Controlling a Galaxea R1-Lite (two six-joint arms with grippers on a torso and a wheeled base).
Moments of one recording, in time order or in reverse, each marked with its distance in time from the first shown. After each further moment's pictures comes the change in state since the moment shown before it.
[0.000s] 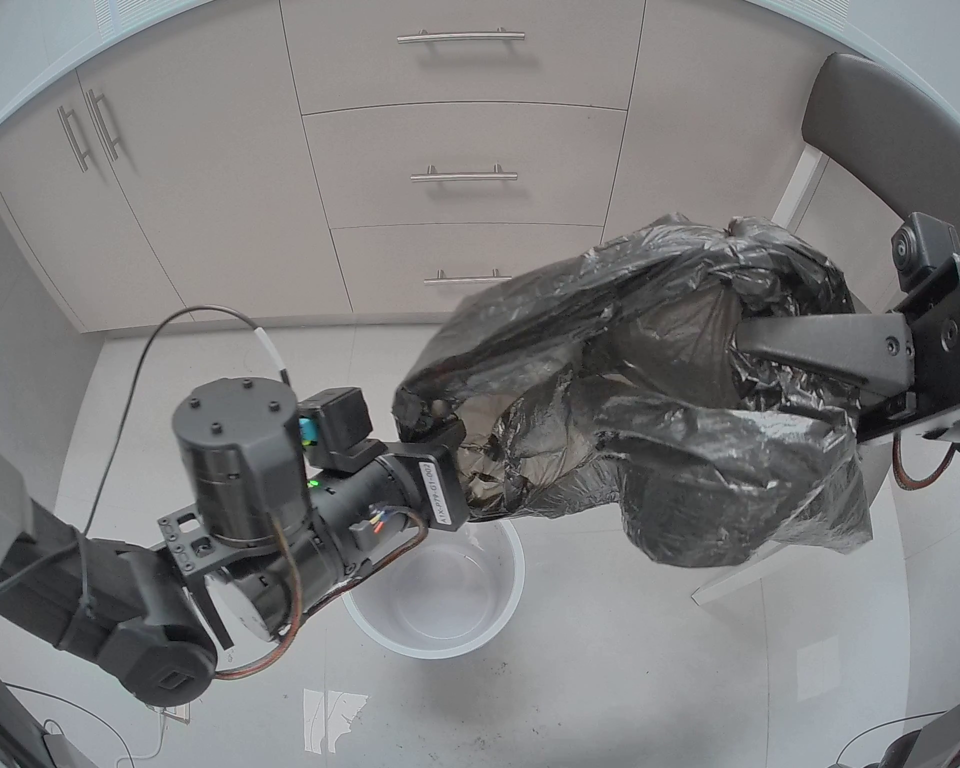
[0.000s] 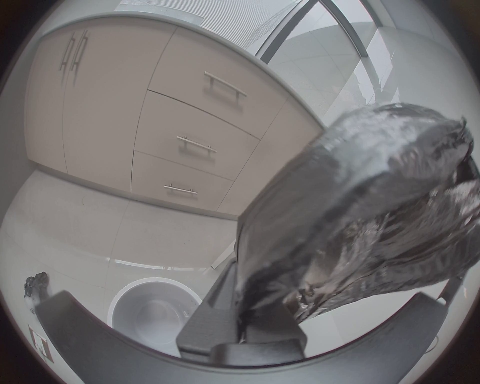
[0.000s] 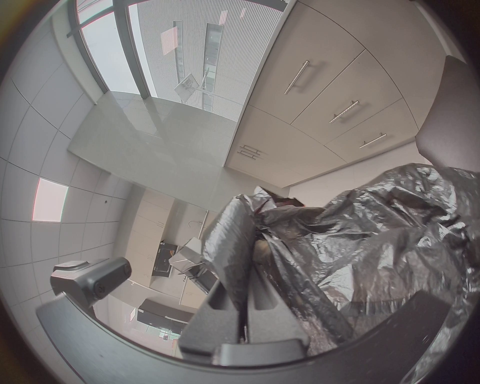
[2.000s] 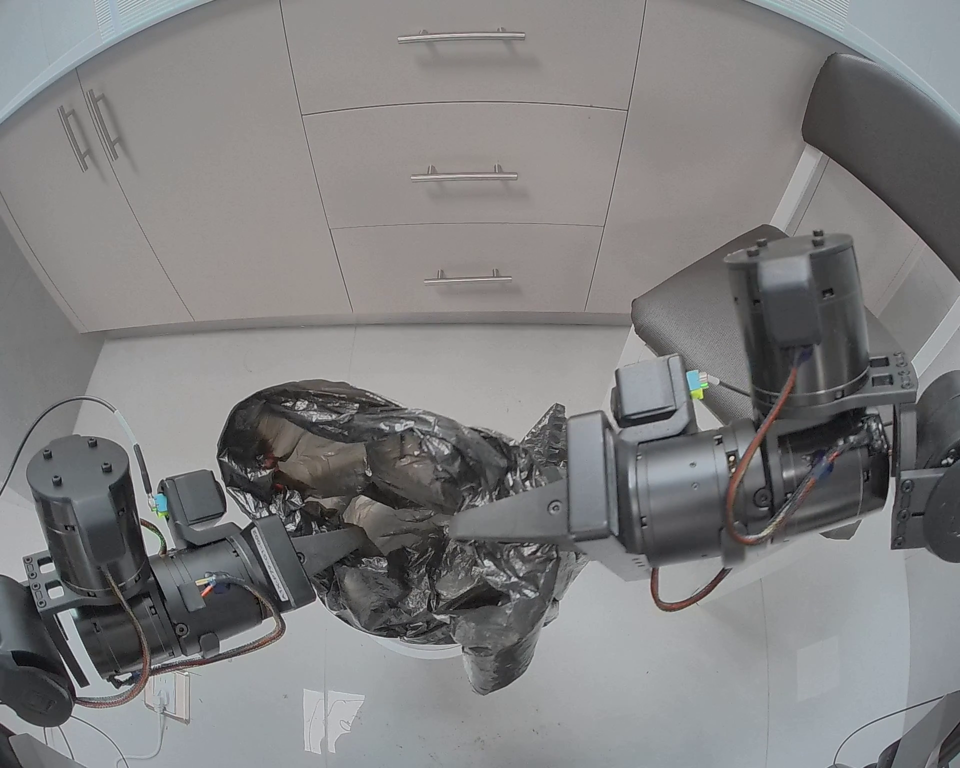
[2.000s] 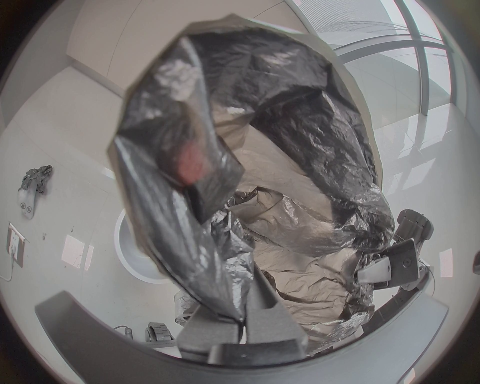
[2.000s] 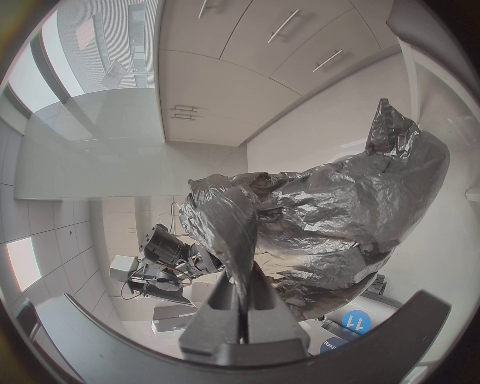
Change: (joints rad) left arm 0.122 -0.350 0.259 0.289 -0.273 -0.460; right arm 0.233 0.390 -0.130 0.092 -0.234 0.189
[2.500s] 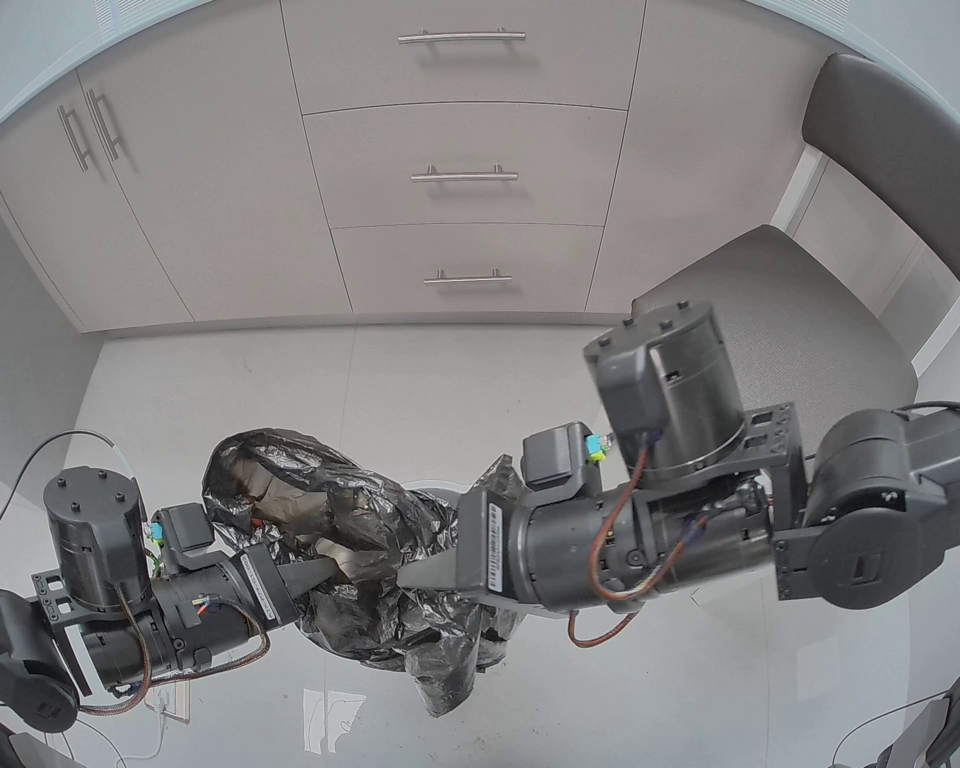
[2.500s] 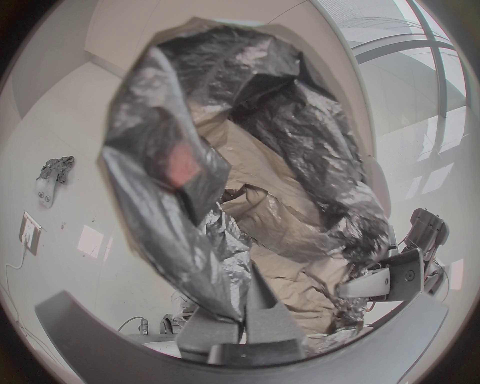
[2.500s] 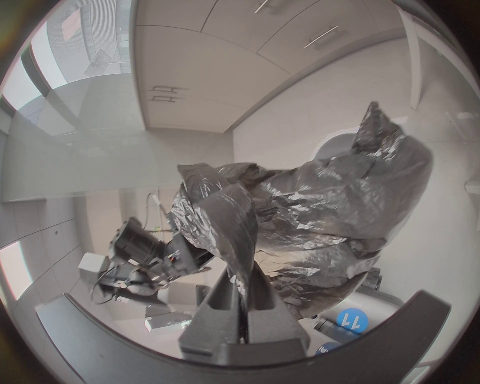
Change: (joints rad) left arm 0.067 0.016 0.083 0.001 0.003 -0.007; right arm 0.057 0.158 -0.046 -0.003 -0.058 -0.001
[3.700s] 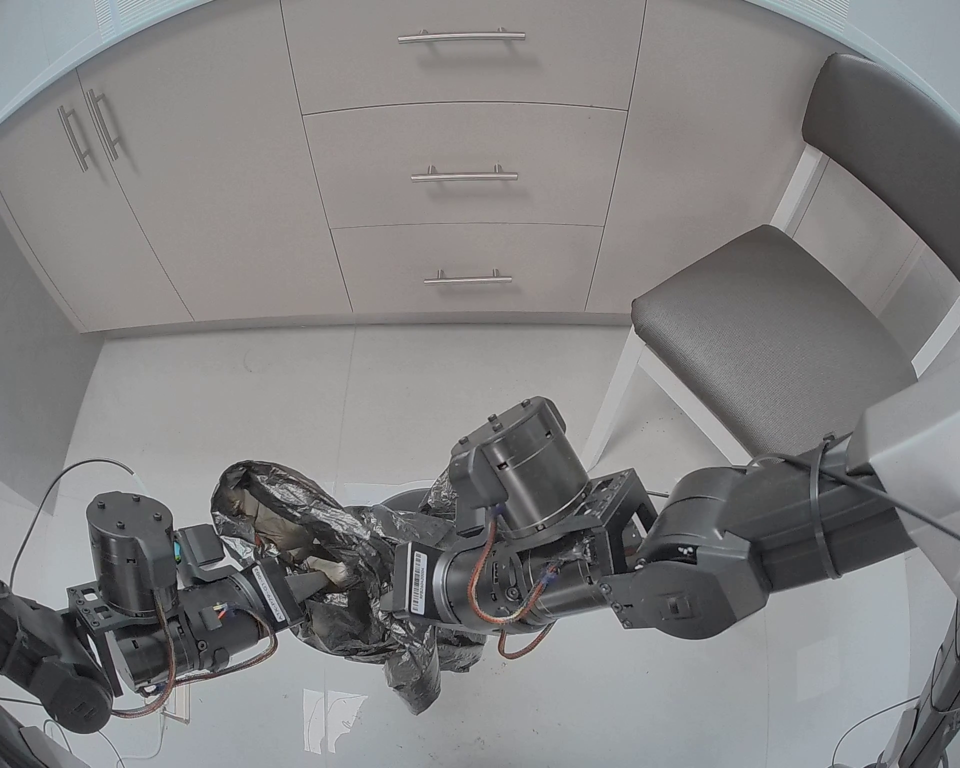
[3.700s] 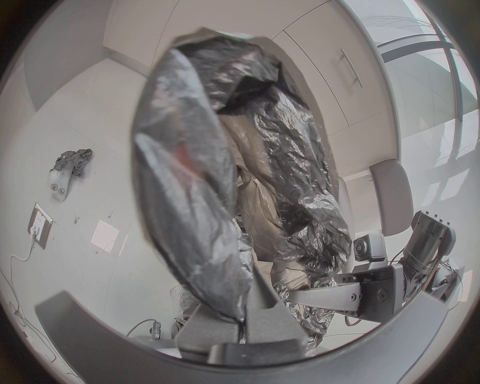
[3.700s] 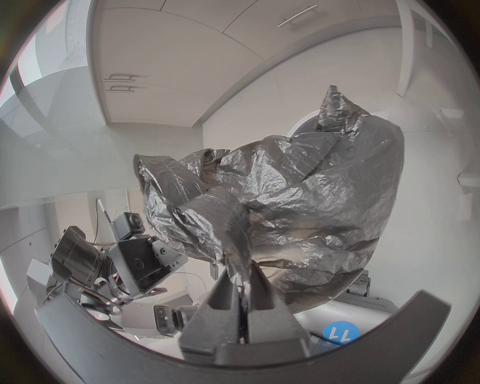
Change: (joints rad) left arm 0.089 0.160 0.090 -0.171 0.005 0.006; right arm 0.004 0.267 -0.119 0.000 -0.099 -0.003
